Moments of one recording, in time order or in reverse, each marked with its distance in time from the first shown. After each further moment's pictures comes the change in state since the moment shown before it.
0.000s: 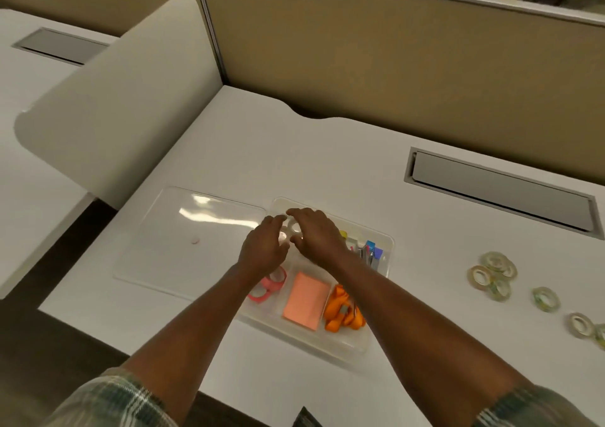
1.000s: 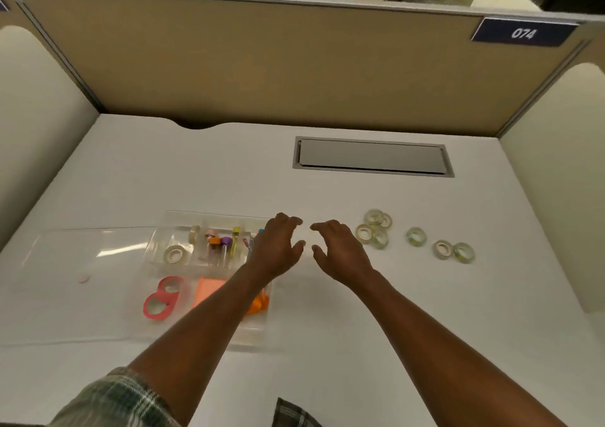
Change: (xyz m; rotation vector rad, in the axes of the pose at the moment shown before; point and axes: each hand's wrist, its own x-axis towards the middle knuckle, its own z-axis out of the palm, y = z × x) left_hand -0.019 0.205 0.110 0.022 -0.112 0.371; right_hand -0.199 0.160 -0.093 -0.031 0.226 0.305
